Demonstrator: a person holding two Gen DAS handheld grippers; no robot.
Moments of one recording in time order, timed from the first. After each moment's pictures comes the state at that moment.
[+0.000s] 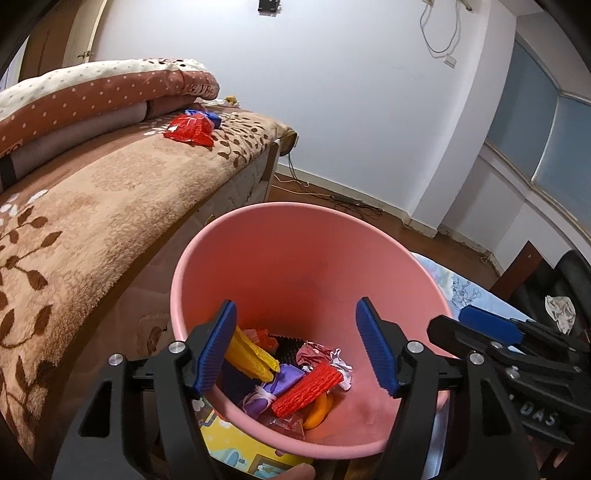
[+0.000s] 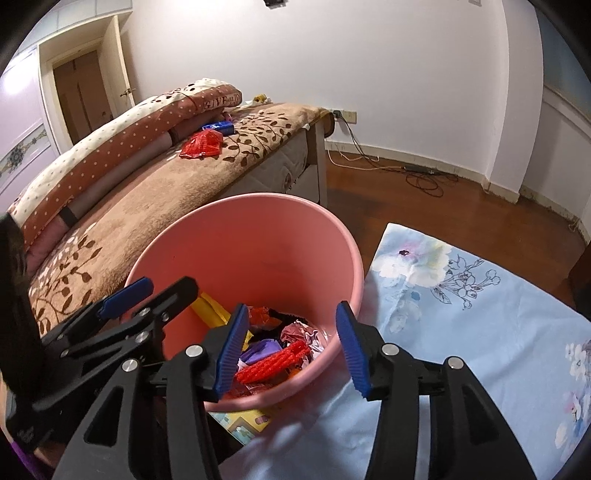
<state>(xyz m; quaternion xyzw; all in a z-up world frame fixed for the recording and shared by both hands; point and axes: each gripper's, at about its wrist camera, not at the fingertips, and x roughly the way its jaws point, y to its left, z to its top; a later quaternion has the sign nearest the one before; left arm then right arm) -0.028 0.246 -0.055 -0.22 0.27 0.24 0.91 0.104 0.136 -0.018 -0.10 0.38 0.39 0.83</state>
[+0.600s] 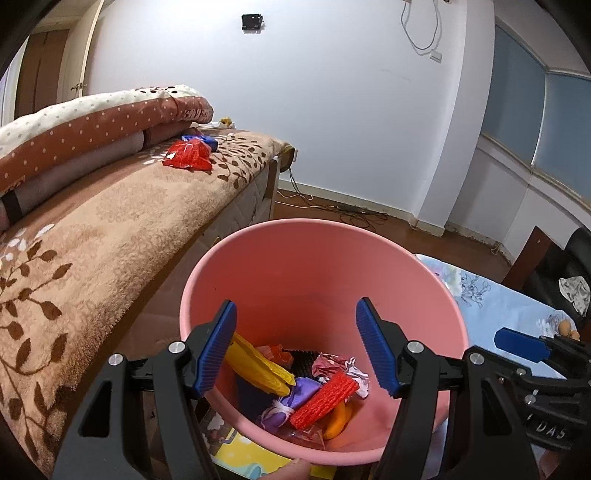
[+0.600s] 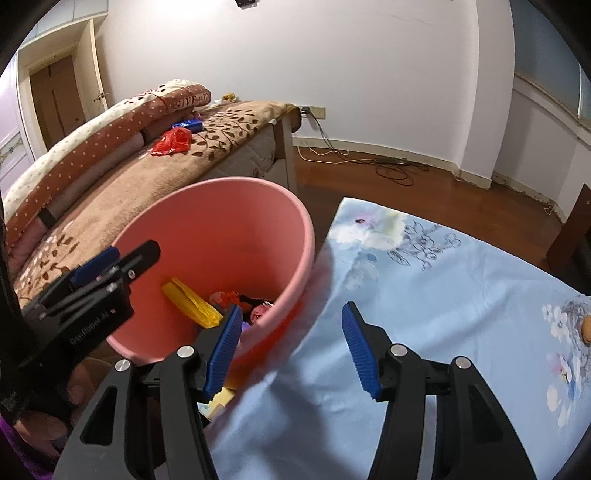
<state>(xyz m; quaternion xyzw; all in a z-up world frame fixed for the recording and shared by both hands) -0.026 0.236 -0.050 -0.16 0.26 0.25 0.92 0.097 0.104 -0.029 -0.10 0.39 0.34 0.85</state>
